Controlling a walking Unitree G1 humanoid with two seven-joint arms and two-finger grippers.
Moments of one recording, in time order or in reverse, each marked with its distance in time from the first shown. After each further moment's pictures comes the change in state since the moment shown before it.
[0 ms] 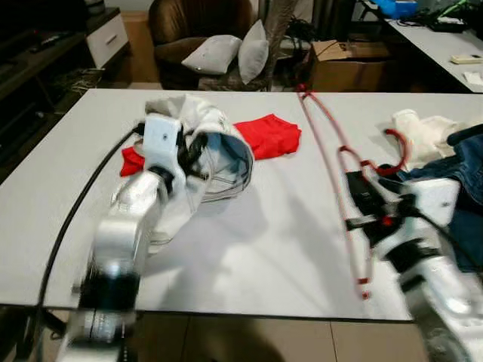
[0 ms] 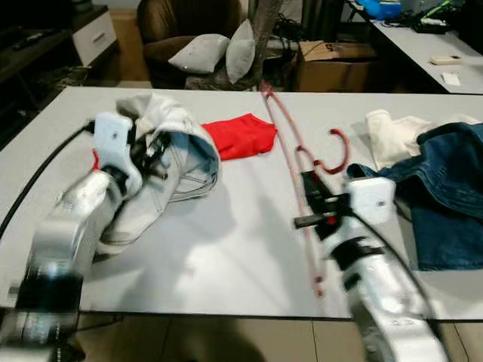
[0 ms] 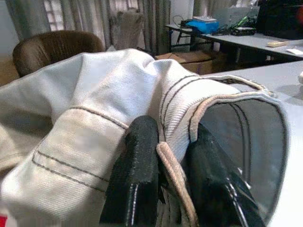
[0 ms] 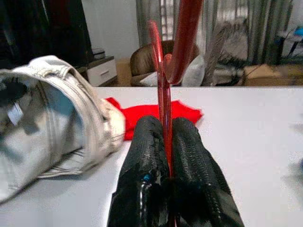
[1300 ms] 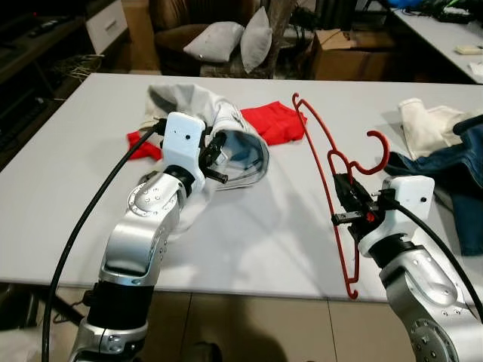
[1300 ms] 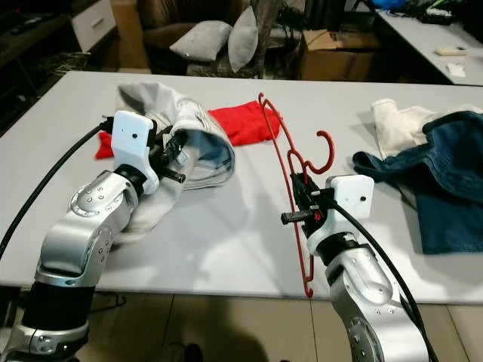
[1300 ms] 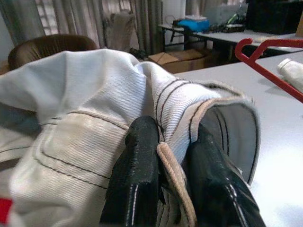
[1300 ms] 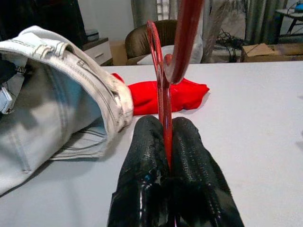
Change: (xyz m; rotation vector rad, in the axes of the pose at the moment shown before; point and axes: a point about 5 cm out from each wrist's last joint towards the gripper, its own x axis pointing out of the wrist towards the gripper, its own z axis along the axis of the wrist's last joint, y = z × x) left arm 0.004 -0.030 0.020 0.064 -0.020 -0.036; right arm 0.011 0.002 -0.005 -0.006 0.043 -0.040
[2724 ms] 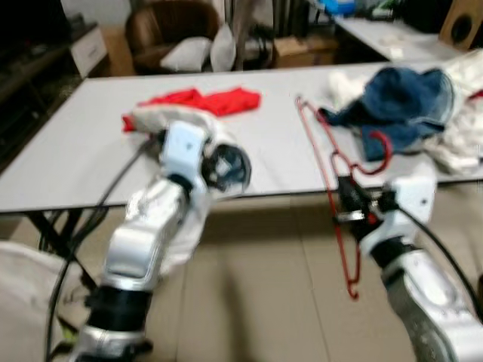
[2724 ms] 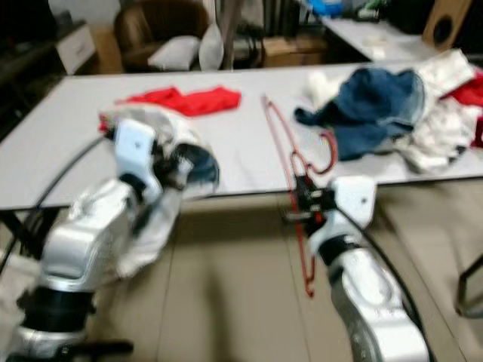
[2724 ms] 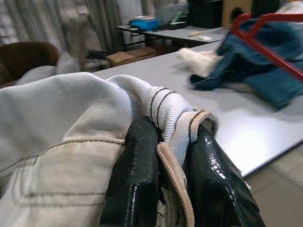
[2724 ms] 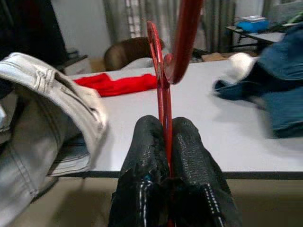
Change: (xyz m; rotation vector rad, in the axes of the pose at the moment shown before) left arm 0.000 -0.010 -0.014 -0.016 0.051 -0.068; right arm -0.001 -0.004 -0.002 -0.009 0.001 -0.030
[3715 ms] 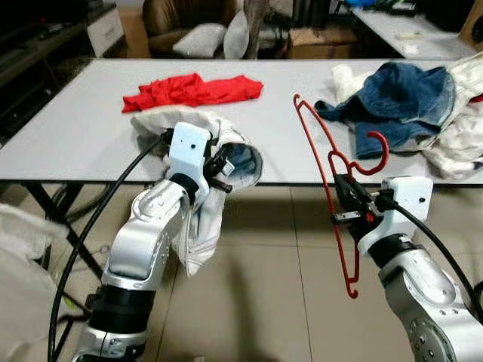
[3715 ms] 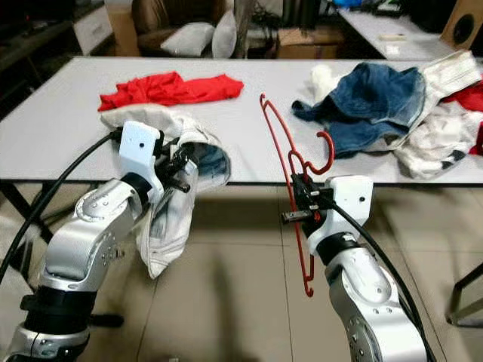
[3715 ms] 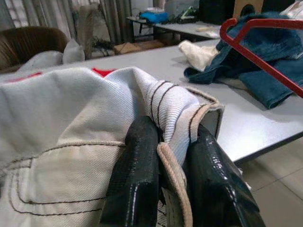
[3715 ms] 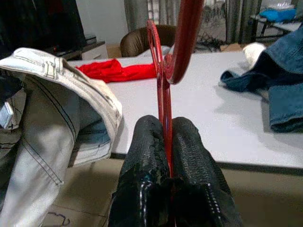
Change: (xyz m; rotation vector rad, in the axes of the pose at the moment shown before) left arm -0.001 0.003 0.003 -0.014 -0.009 0.006; right arm 0.002 0.003 0.001 -0.001 -0.002 0.022
